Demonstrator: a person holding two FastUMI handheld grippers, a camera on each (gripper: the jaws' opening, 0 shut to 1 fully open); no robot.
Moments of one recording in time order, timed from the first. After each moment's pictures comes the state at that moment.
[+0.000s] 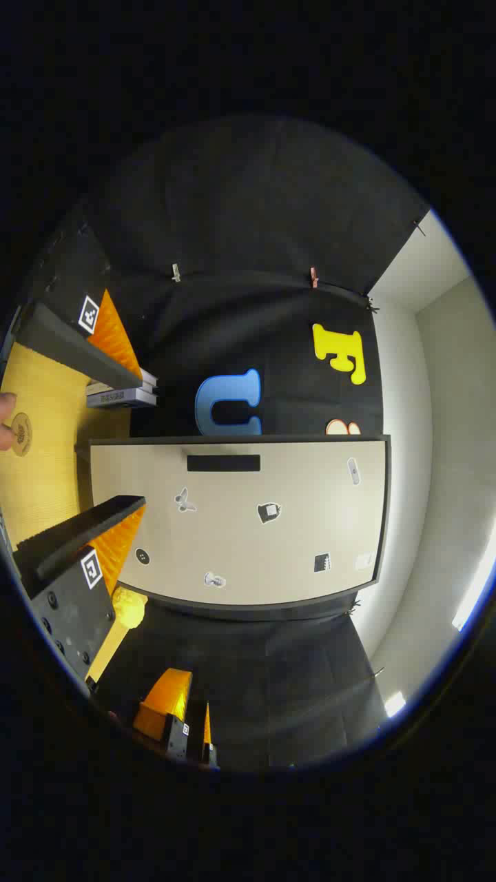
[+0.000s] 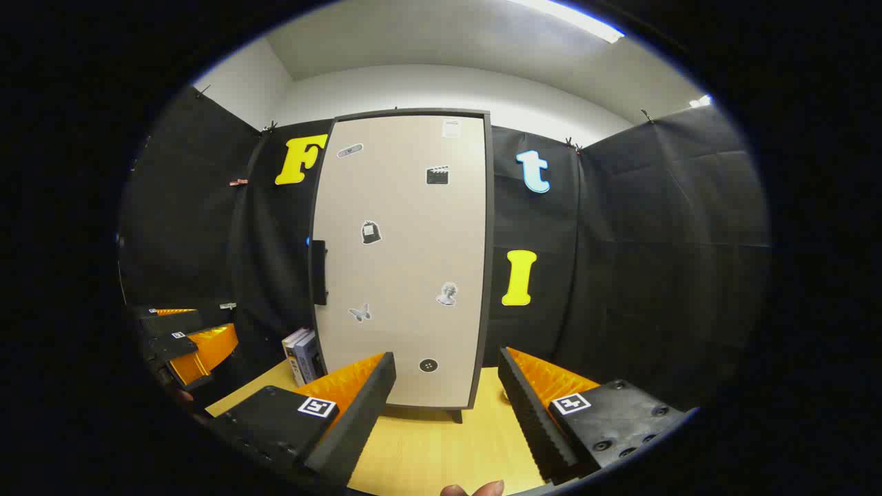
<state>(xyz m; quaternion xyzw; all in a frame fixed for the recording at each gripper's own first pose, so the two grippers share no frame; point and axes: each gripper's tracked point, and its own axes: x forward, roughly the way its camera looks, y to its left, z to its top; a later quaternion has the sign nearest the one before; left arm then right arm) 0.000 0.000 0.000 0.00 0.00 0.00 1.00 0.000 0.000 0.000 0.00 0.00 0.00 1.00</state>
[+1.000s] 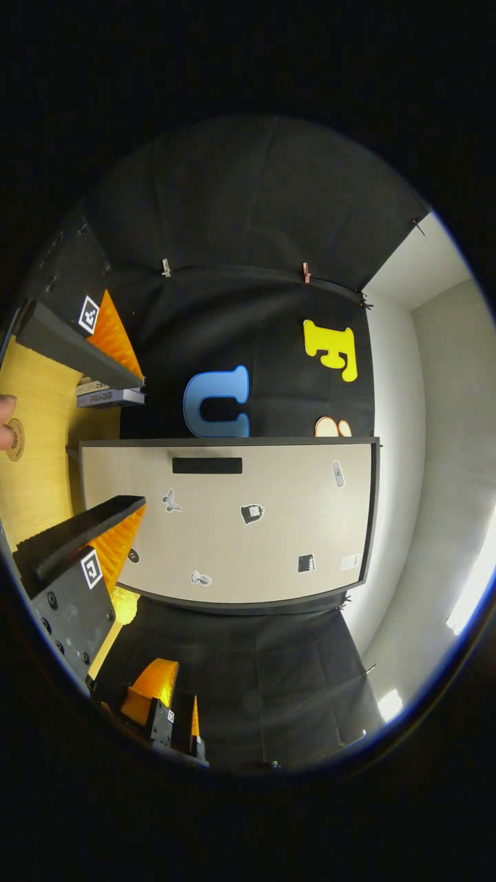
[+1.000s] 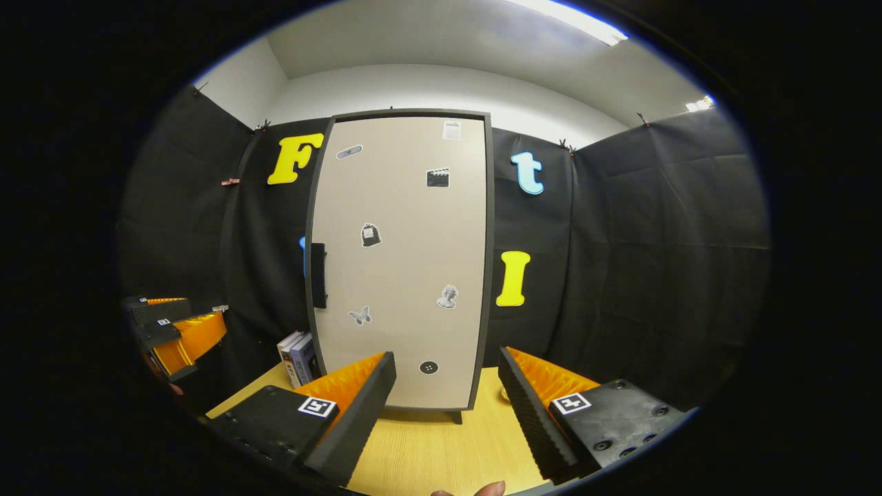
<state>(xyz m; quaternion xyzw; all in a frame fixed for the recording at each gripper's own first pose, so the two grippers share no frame) 0.012 0.009 0.015 0.00 -0.01 -0.02 1.00 0.002 0.009 0.001 -0.01 0.00 -0.03 1.00</state>
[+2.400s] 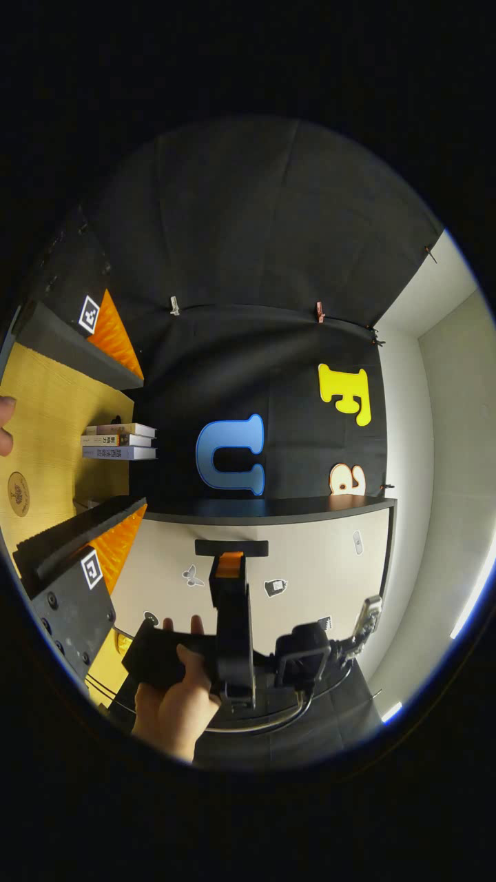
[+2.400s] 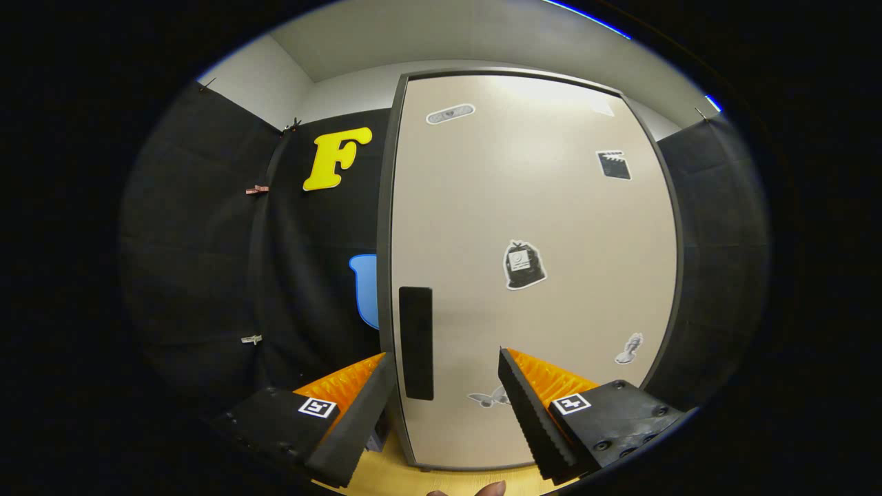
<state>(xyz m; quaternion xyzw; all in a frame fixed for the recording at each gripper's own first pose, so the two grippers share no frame) 0.033 0.124 -0.031 -0.01 0.01 0.04 1.00 0.217 0.219 0.021 0.01 -0.02 0.06 1.00</state>
